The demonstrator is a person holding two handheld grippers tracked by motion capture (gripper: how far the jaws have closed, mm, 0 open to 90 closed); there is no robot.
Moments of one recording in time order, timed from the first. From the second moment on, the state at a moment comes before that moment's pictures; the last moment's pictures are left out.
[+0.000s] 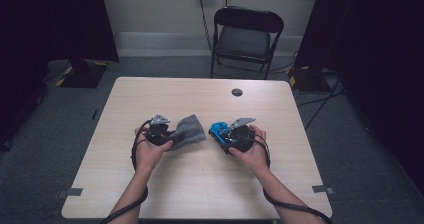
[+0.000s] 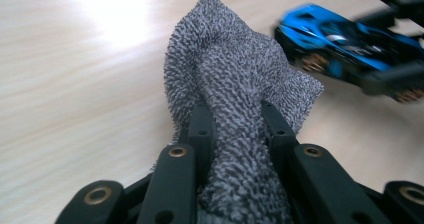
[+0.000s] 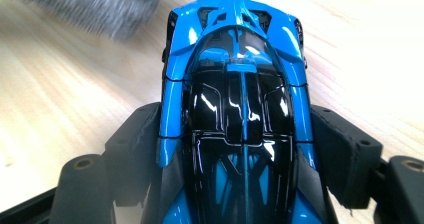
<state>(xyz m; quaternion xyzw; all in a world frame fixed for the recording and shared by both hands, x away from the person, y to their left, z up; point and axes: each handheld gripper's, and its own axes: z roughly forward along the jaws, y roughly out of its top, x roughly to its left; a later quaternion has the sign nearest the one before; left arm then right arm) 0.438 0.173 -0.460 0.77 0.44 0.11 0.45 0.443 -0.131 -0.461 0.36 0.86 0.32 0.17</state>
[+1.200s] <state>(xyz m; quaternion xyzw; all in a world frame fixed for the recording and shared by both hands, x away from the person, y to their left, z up) 0.452 0.150 -0.461 0.76 0.45 0.11 0.47 0.423 -0.100 -0.463 0.31 0.88 0.33 0.15</state>
